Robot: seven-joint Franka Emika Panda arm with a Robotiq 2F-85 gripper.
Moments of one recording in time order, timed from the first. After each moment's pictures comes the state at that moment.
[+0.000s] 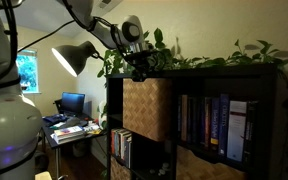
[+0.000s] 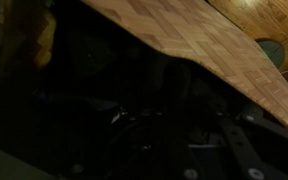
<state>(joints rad) 0.13 -0.24 0.02 -2.04 -0.10 2.16 -0.37</state>
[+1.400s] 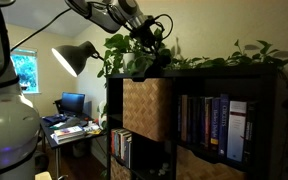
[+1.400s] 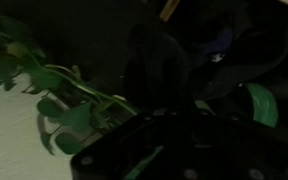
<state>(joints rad) 0.08 -0.29 0.05 -1.84 -0.37 2.15 -0.34</state>
